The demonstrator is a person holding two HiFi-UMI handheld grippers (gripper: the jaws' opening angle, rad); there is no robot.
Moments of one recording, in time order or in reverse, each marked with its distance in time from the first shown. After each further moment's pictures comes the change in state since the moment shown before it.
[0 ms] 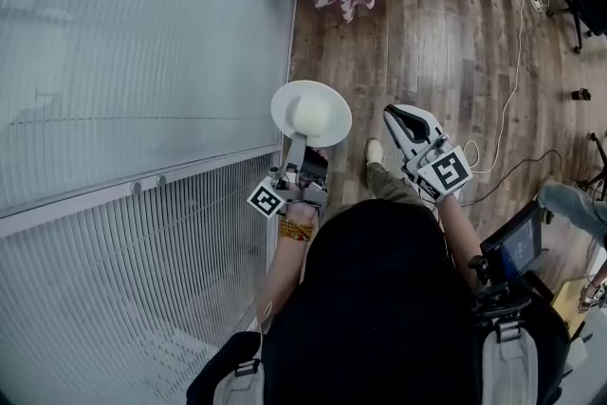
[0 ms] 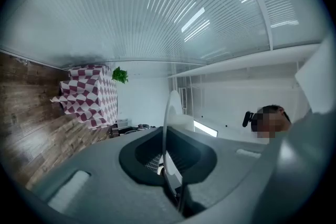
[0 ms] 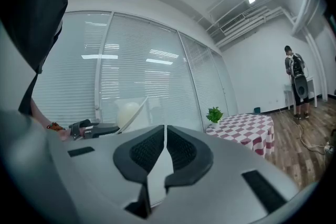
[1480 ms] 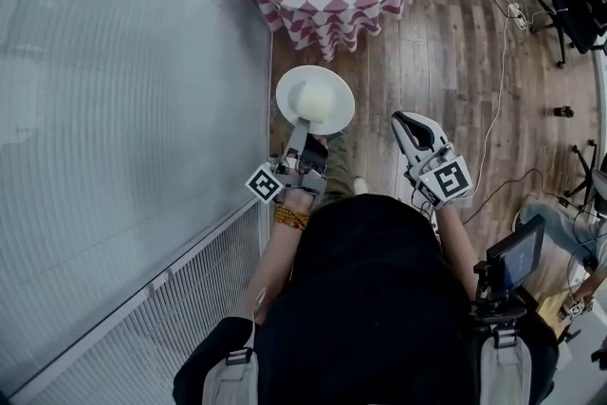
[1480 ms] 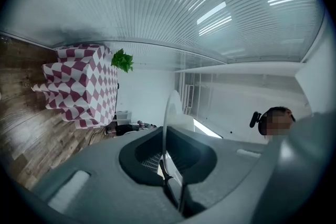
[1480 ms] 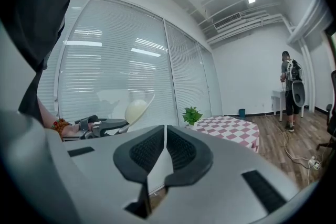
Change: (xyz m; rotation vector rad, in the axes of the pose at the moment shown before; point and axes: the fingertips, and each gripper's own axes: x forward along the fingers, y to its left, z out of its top) left arm 0.246 0.130 0.071 -0.127 0.079 0.002; right arm 0.118 -0.205 0.030 -0.036 0.076 -0.152
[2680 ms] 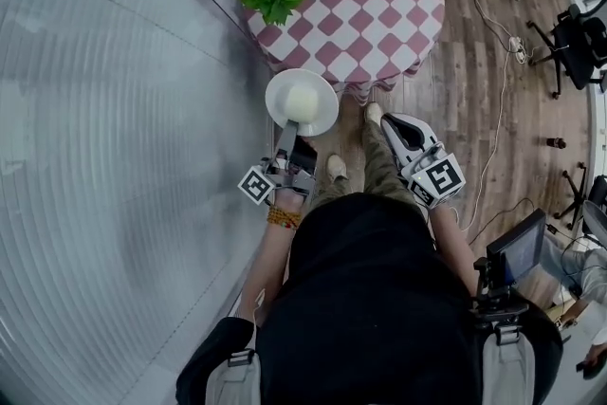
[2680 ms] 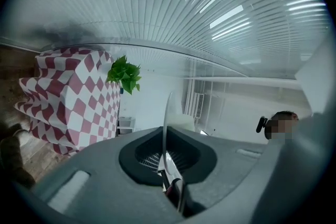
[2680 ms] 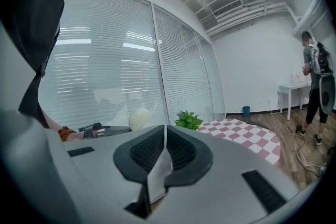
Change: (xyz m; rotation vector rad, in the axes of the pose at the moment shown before) left arm 0.163 0.103 0.229 -0.073 -0.042 0.044; right arm 0.270 -0.098 0.056 0.023 0.046 0.008
